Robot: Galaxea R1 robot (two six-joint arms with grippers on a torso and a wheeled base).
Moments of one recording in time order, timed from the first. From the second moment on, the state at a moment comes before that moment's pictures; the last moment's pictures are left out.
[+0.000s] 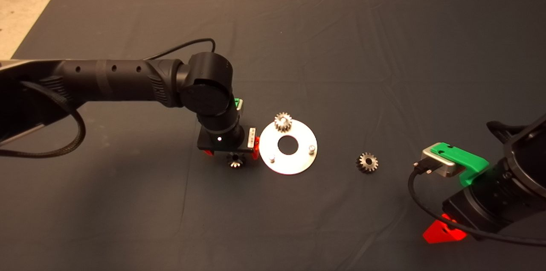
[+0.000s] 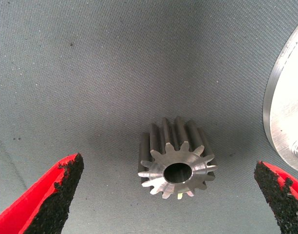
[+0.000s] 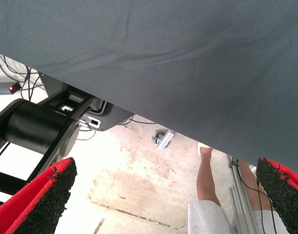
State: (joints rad) left arm -0.31 2.63 -1.04 0.35 1.52 -1.53; right arm 0.46 2.20 -0.43 0.05 -1.53 1.39
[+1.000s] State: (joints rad) left arm -0.29 2.63 -1.07 0.37 1.52 -1.53; right arm 0.46 2.19 -0.43 0.05 -1.53 1.39
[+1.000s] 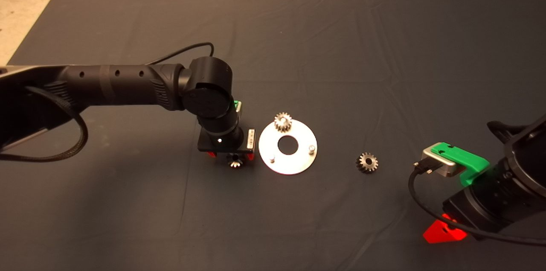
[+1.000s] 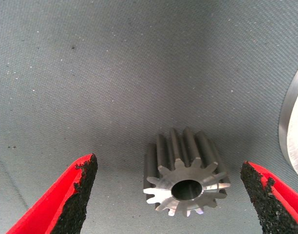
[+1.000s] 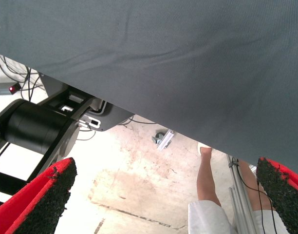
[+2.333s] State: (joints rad) left arm -0.27 2.65 -1.09 0.37 1.52 -1.51; right arm 0.46 2.19 -0.43 0.05 -1.53 1.39
